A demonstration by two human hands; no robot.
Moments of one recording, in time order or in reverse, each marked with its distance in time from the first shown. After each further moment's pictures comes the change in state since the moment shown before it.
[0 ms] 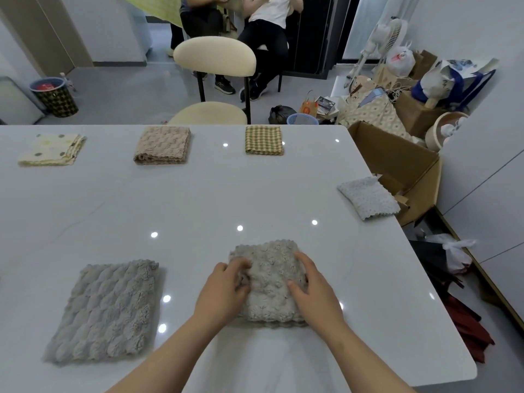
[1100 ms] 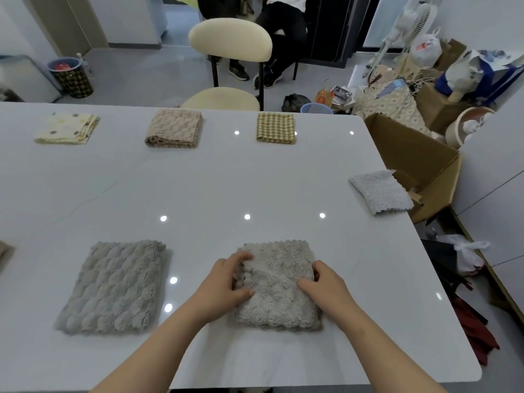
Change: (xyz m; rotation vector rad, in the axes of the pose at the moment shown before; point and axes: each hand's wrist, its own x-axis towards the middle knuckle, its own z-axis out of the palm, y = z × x) left_hand -0.013 -0.014 -0.007 -0.235 -0.197 0.006; right_hand 0.005 -0.001 -0.018 0.107 -0.156 0.163
